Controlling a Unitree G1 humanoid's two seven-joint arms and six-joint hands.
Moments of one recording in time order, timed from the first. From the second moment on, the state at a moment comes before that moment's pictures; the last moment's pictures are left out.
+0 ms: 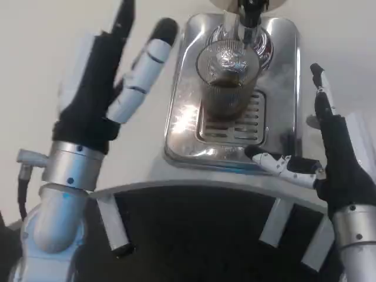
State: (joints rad) left arm -0.35 0.21 0.03 -0.20 0.20 -0.21 -0.03; right arm -0.08 0.00 0.10 -0.45 -0.58 0.28 -0.04
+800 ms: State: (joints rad) left arm -0.09 0.21 0.10 -0.18 0.23 -0.15 0.02; right arm -0.29 0.00 0.11 -0.24 -0.45 0.28 -0.06
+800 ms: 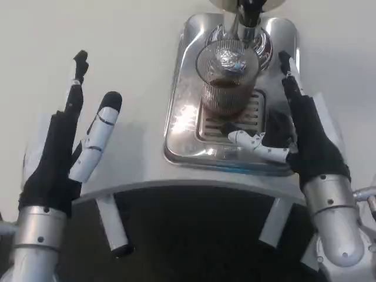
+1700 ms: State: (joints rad) left arm -0.07 0.21 0.10 -0.18 0.23 -0.14 0.02; right arm -0.39 0.00 0.15 -0.07 -0.40 0.22 -0.13
